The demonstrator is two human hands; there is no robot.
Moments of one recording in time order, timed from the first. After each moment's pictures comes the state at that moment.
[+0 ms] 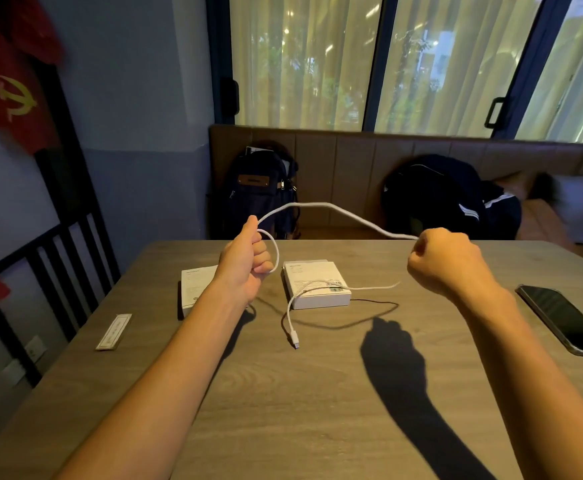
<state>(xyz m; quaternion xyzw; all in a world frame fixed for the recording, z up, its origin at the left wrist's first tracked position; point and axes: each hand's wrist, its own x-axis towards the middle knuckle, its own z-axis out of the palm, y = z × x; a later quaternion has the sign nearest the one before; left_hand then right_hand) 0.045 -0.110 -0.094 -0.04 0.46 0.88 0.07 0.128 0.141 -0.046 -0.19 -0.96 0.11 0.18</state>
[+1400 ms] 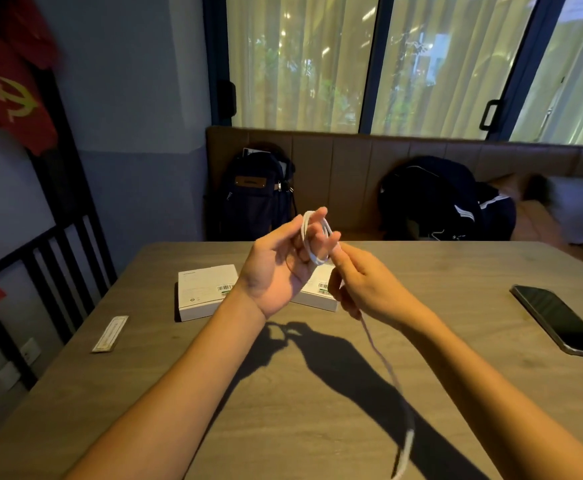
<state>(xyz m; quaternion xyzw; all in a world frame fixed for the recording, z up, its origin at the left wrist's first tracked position) 0.087 -0.079 -0.075 0.21 0.27 0.91 0.25 0.120 0.081 -0.081 0.11 -0.88 0.46 0.08</state>
